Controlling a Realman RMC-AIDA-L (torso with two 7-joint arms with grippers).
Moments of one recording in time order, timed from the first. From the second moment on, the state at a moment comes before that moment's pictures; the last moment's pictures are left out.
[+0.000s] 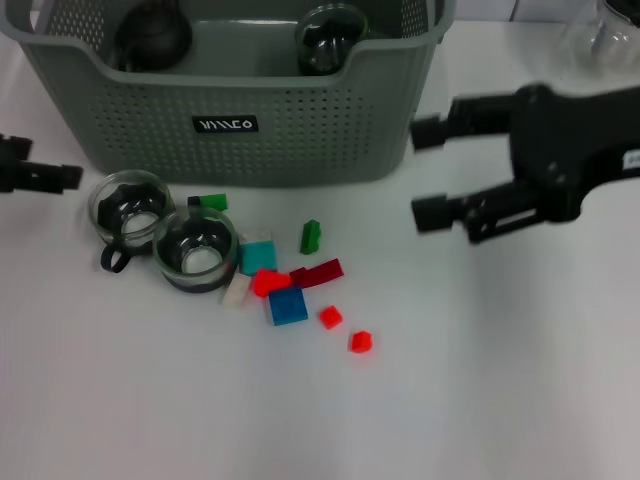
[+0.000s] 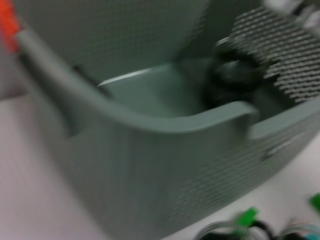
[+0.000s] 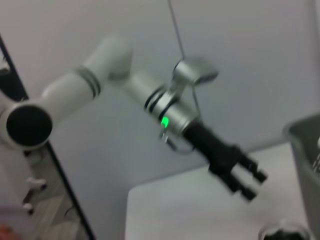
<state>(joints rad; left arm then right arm) -0.45 -2.10 0.58 1.40 2.53 1.69 -2.05 0.52 2.08 -0.98 -1.23 -1.79 -1.89 1.93</state>
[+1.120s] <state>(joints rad) -0.65 -2.08 0.94 1.16 2.86 1.50 -2.58 0.58 2.08 -0.97 -1.09 -1.92 -1.89 1.87</state>
